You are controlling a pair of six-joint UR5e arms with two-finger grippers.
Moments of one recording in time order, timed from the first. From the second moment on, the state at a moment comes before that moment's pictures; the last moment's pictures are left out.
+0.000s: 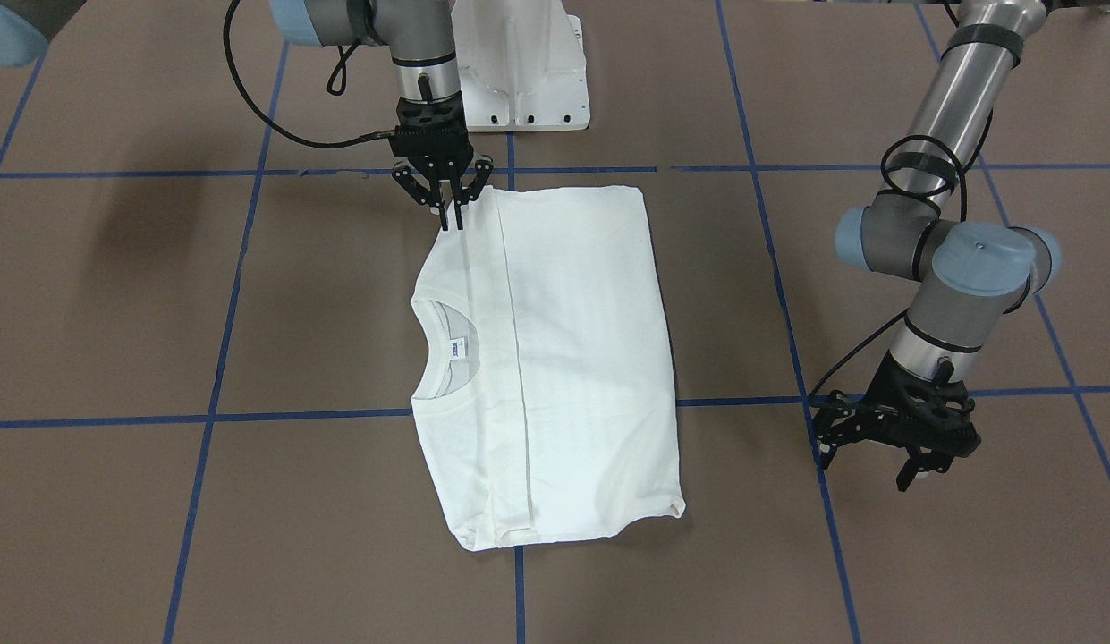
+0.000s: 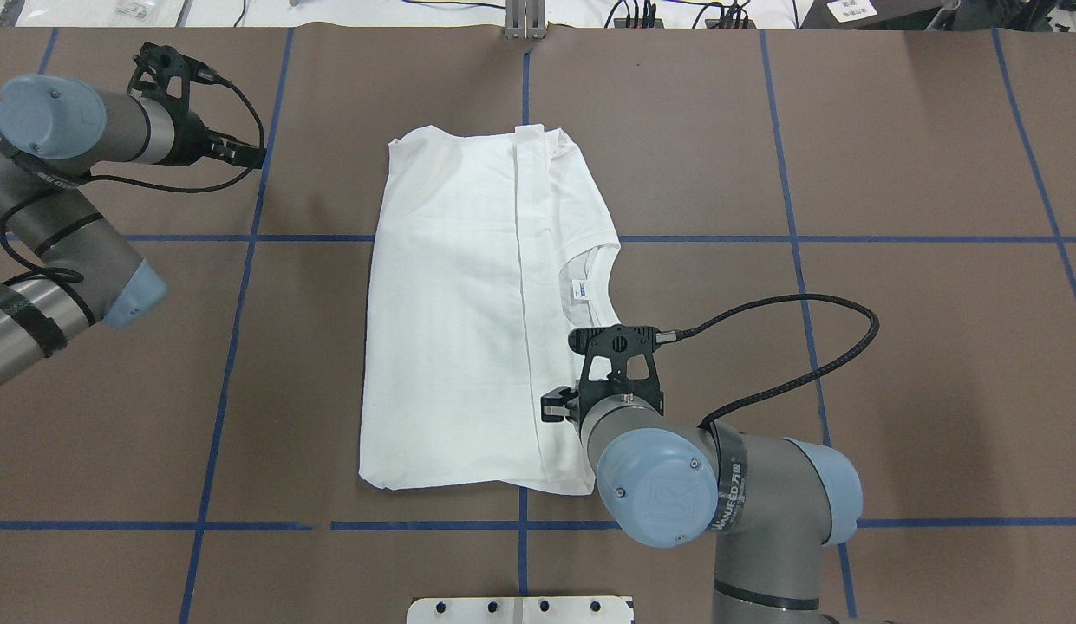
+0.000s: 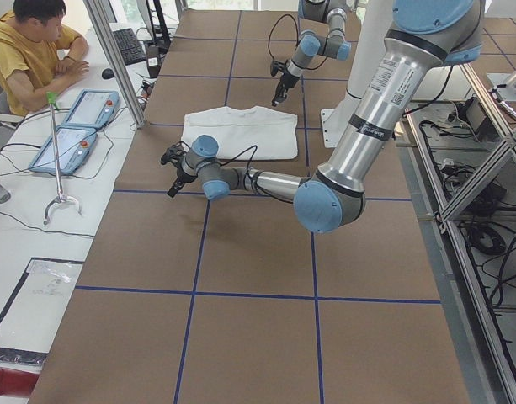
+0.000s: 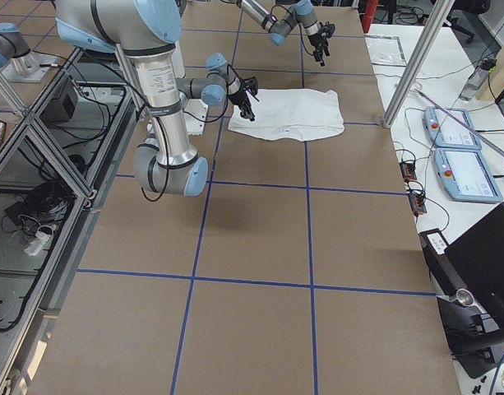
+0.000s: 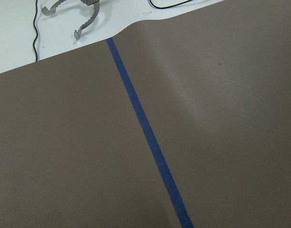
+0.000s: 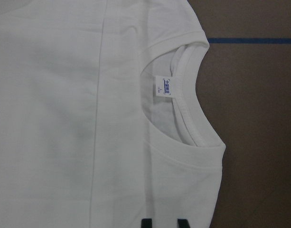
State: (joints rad) left arm -0.93 -2.05 -1.17 -2.52 -1.81 -0.63; right arm 0.23 -1.08 1.91 -1.50 1.27 1.37
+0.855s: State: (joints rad) left arm -0.94 -2.04 -1.17 -2.52 -1.82 -0.63; right arm 0.43 -0.72 1.43 -1.50 1.48 1.23
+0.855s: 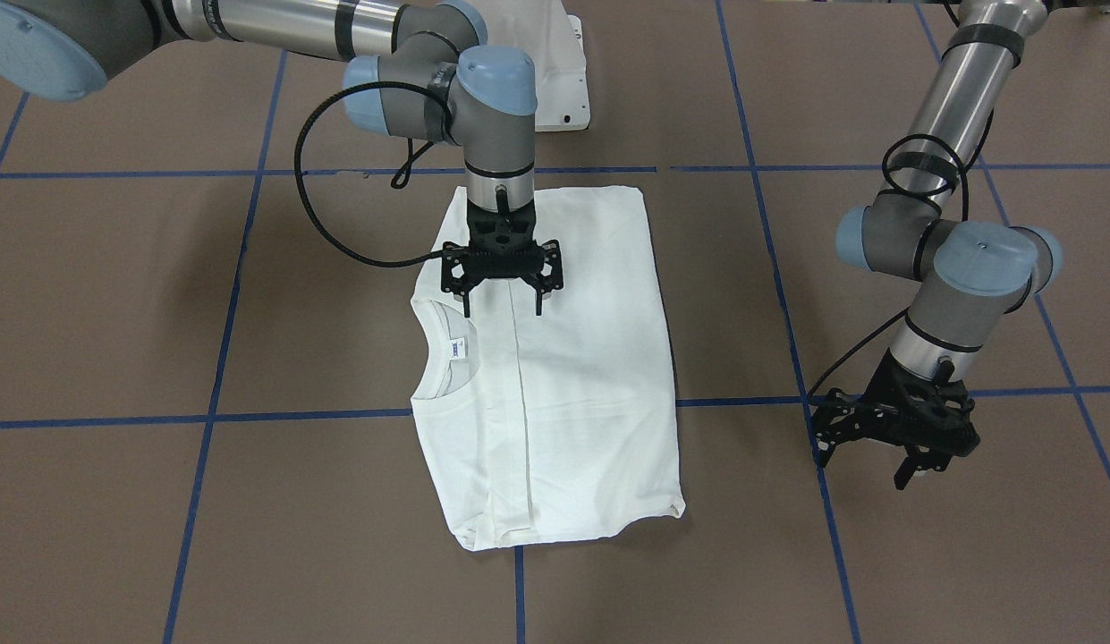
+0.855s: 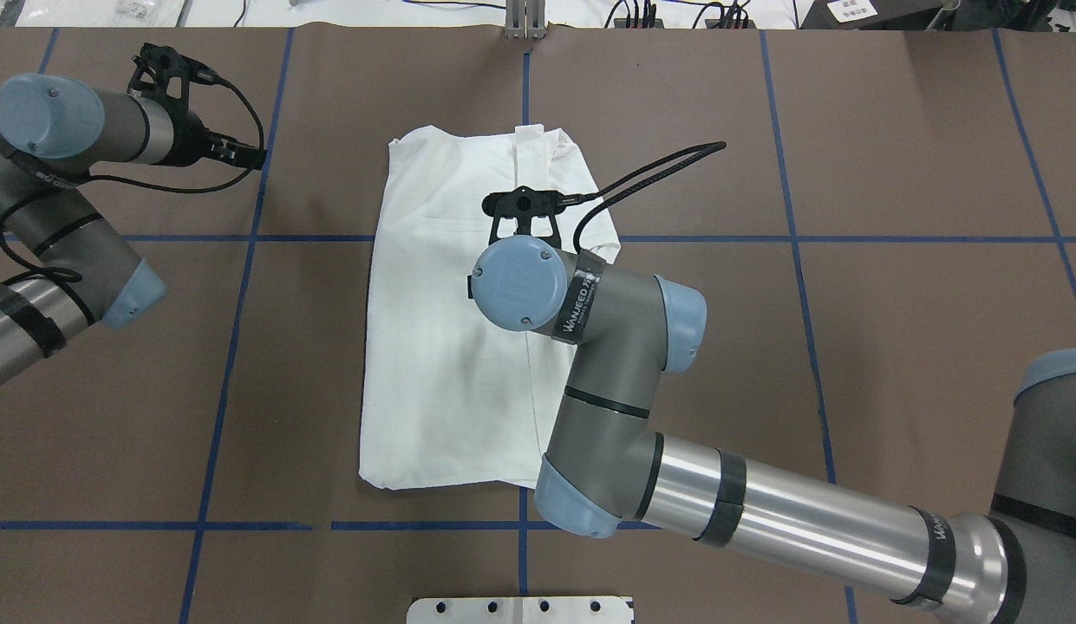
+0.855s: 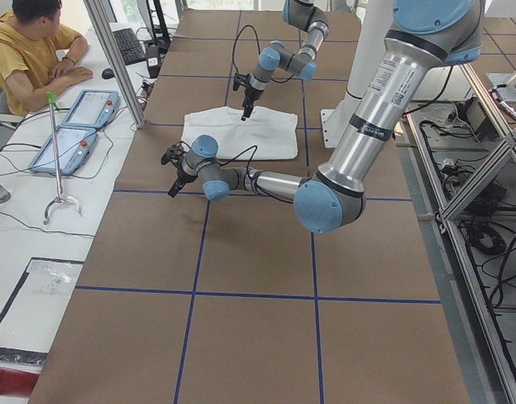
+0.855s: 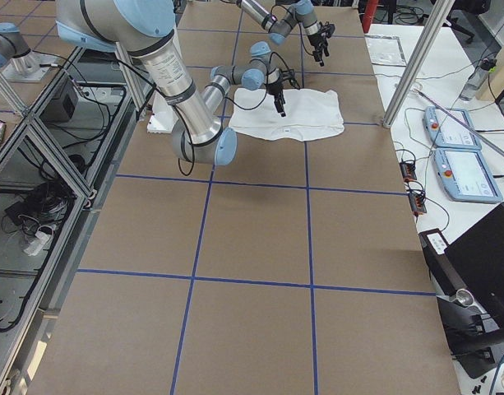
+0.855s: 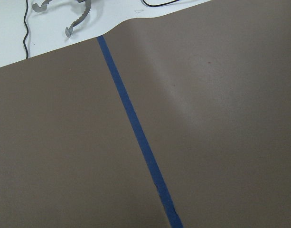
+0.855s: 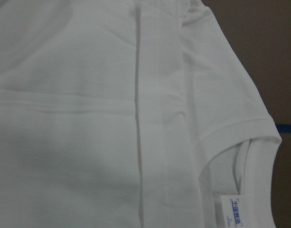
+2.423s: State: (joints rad) left arm -0.93 -2.05 -1.17 -2.52 -1.82 -0.63; right arm 0.49 -0.71 1.35 -1.69 1.50 1.04
